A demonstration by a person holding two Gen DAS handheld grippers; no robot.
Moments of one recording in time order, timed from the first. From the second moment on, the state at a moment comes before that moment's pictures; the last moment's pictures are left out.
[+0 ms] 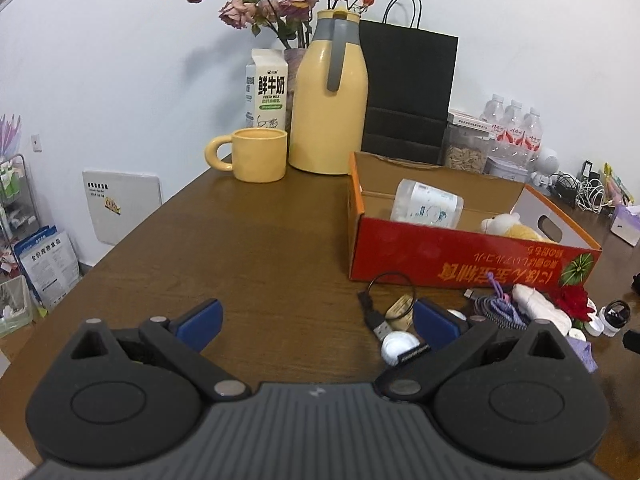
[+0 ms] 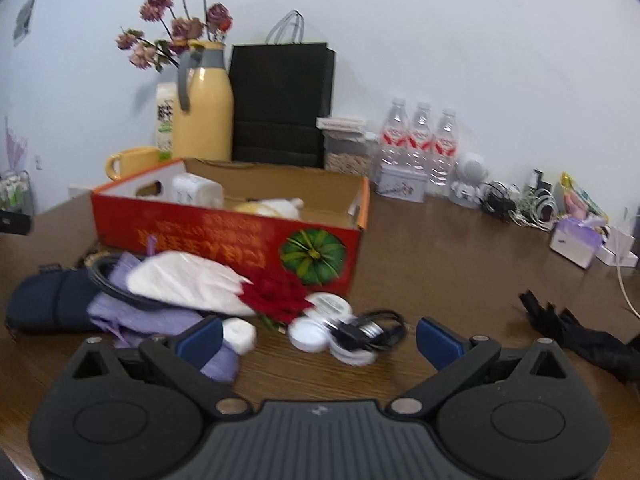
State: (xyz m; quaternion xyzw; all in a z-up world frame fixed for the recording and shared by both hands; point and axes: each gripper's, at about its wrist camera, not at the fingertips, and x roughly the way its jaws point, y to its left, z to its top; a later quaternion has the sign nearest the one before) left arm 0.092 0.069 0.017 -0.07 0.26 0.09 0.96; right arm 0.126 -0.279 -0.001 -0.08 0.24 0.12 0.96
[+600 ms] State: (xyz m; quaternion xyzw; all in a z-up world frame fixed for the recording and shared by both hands) left arm 0.085 0.077 0.008 -0.08 0.28 0.11 0.95; right arm 0.192 -0.298 -0.019 -0.06 0.28 0.13 0.95
